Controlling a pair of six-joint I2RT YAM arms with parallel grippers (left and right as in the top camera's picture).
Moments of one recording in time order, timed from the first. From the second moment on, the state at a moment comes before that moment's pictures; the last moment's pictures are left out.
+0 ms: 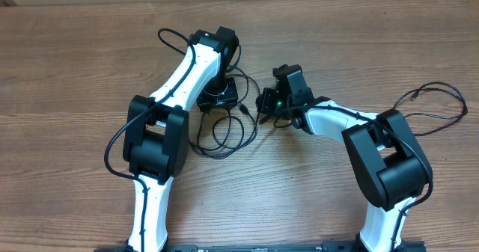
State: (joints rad) left arm -0.37 2.27 1.88 -1.30 0.05 -0.57; right arm 0.42 2.01 1.06 0.05 -0.26 0.66
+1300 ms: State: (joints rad) left arm -0.36 2.27 1.88 -1.28 0.05 -0.57; right arm 0.42 2.01 1.06 0.02 -0.33 0.70
